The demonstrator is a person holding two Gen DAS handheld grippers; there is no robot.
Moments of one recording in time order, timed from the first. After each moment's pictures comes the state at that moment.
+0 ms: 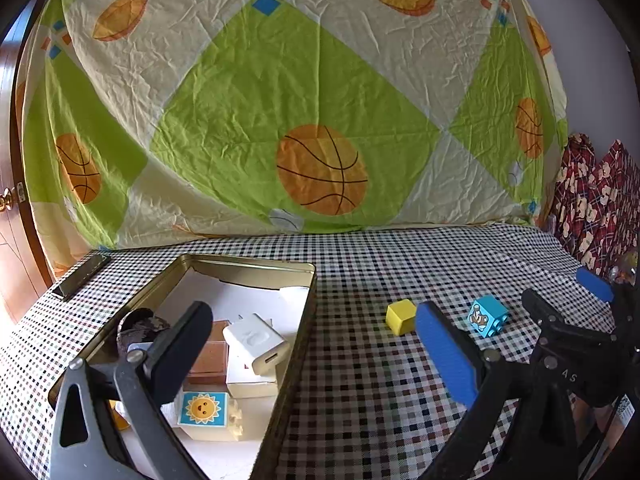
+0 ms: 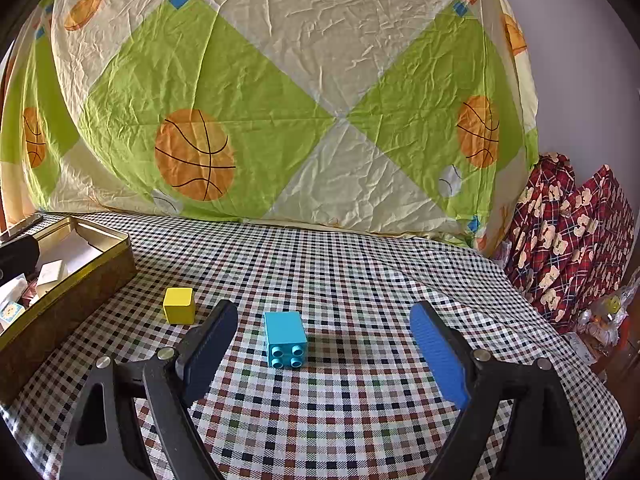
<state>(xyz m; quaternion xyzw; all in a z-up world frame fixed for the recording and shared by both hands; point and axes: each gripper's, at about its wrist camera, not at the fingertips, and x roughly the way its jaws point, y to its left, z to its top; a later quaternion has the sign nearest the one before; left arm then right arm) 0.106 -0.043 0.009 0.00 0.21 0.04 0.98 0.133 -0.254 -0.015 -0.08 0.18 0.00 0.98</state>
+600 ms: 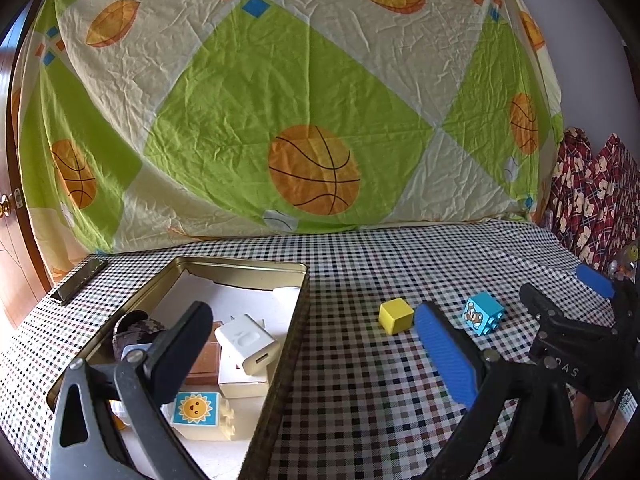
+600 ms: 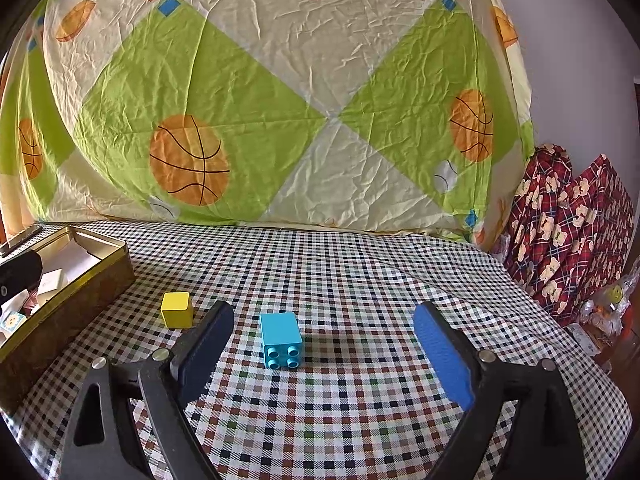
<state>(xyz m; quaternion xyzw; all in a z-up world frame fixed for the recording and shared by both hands) 0.106 -0.051 0.010 0.01 0.21 0.04 0.98 0.132 -0.260 -0.014 -0.06 0.18 0.00 0.98</state>
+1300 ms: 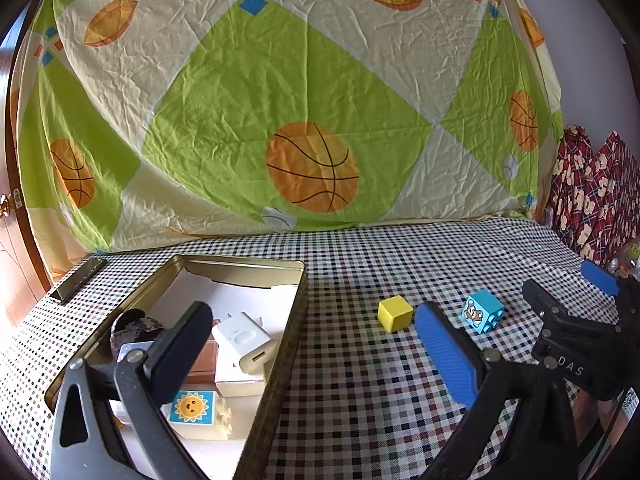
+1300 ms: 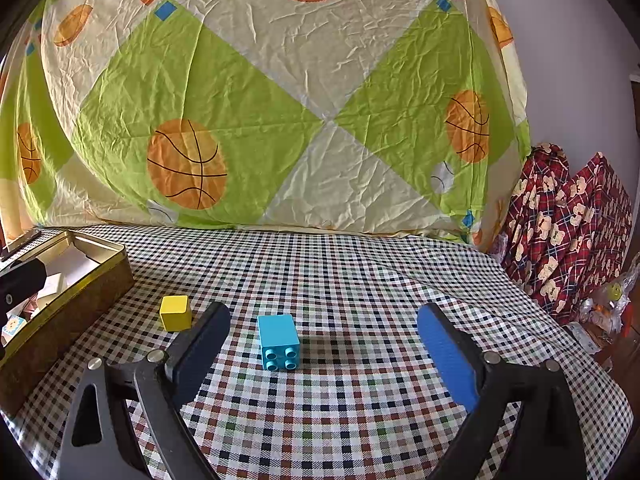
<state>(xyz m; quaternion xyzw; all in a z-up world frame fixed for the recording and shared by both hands) 0.106 -0.053 0.007 0.01 0.21 0.04 0.98 0.130 -0.262 -0.013 -0.06 0.18 -0.01 0.98</state>
